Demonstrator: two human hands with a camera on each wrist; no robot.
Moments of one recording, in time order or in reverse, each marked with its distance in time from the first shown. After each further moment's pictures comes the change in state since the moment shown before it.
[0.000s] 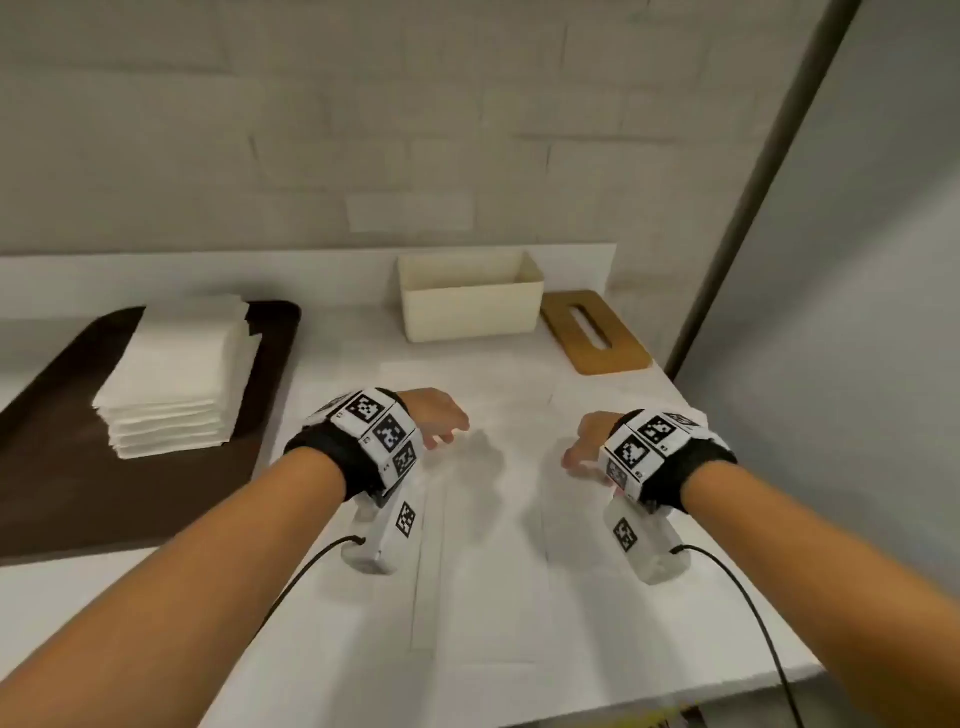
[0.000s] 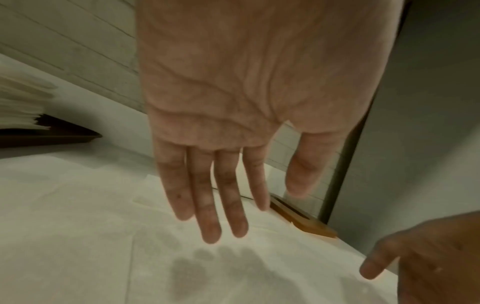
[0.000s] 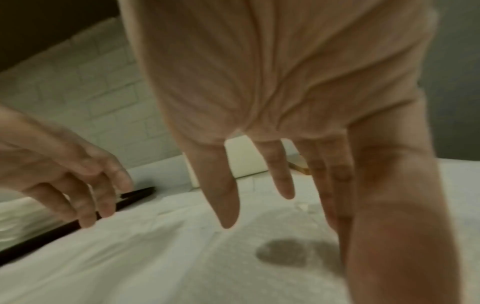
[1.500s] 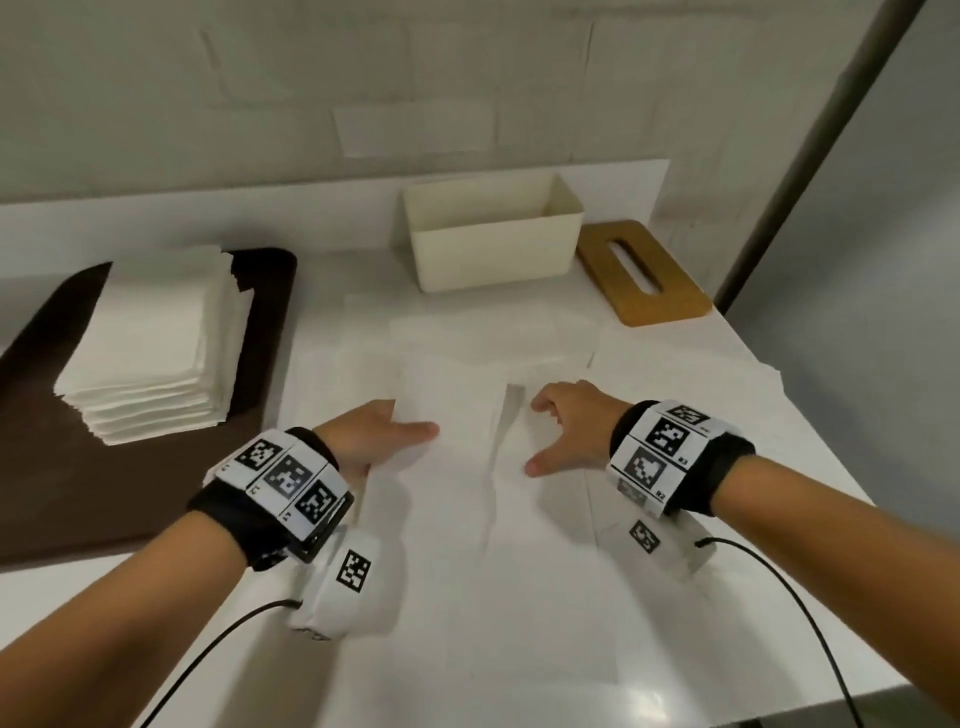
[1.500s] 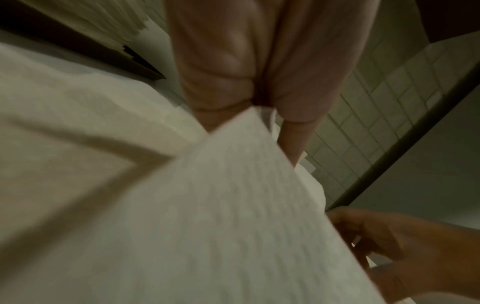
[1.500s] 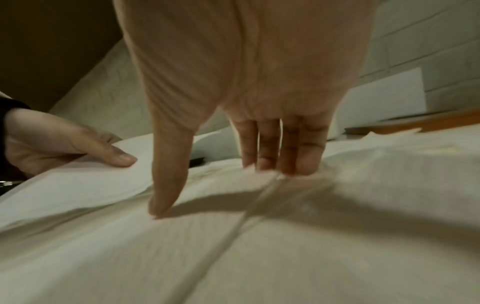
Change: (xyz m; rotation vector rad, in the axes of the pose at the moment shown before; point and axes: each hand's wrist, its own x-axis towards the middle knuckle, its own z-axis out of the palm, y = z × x) left_hand 0.007 -0.087 -0.005 -0.439 -0.008 -0.022; right_hand 0.034 -0.044 0.030 0.131 -0.103 -0.234
